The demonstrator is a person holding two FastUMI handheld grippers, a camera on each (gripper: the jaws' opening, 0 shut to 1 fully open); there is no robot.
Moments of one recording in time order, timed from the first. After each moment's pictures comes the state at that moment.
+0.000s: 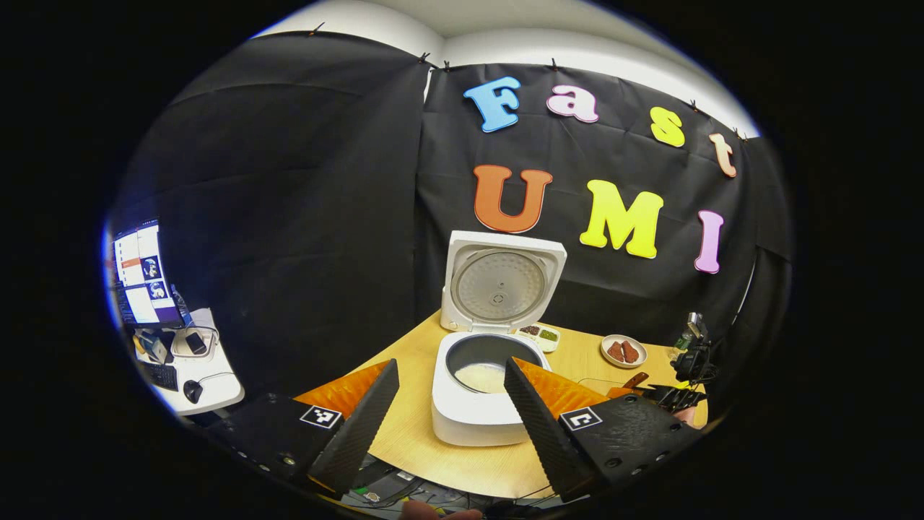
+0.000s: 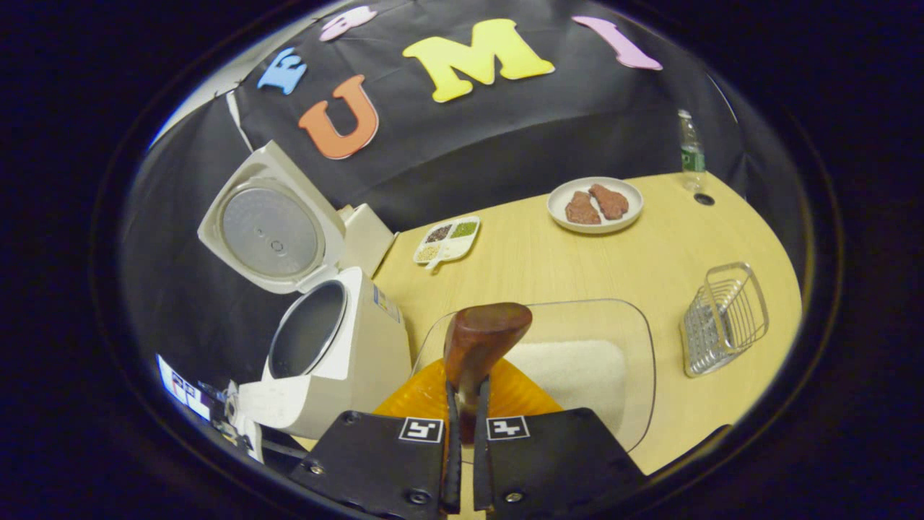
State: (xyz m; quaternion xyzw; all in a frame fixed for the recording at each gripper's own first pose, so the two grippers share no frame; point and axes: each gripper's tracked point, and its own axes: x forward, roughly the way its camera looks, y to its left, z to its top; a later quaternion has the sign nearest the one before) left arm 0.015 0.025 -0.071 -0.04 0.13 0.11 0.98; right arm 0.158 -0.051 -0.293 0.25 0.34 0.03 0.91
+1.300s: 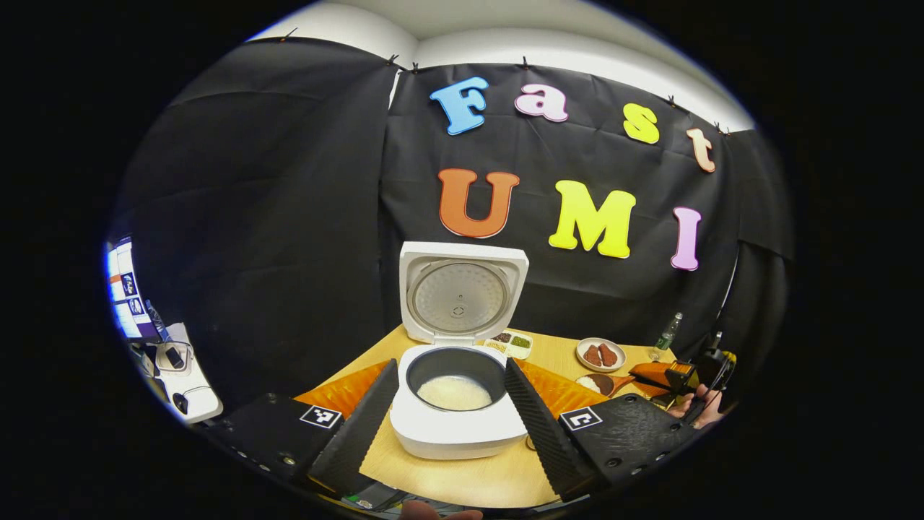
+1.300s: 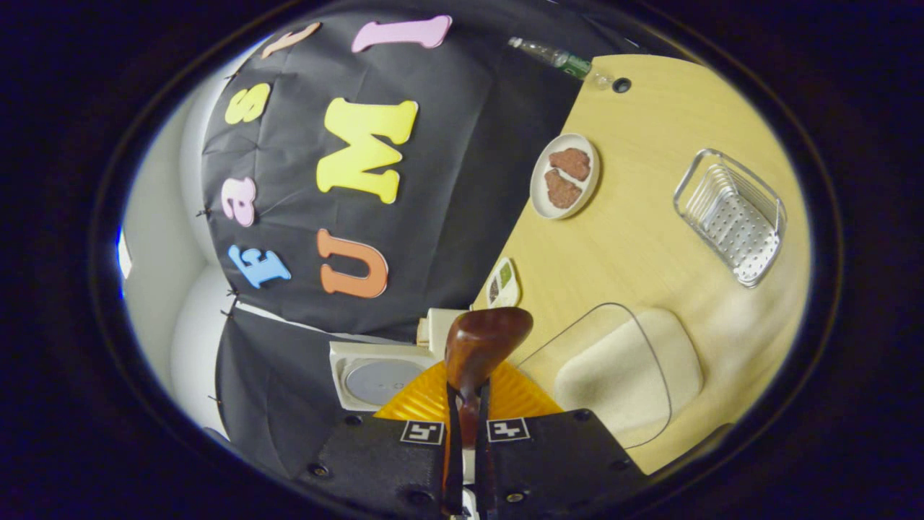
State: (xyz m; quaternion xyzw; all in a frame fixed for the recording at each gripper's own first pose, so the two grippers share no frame) left arm 0.045 -0.004 -0.057 -0.03 0.12 0.06 0.99; right arm 0.166 -0.099 -0.188 0.59 0.22 0.09 0.77
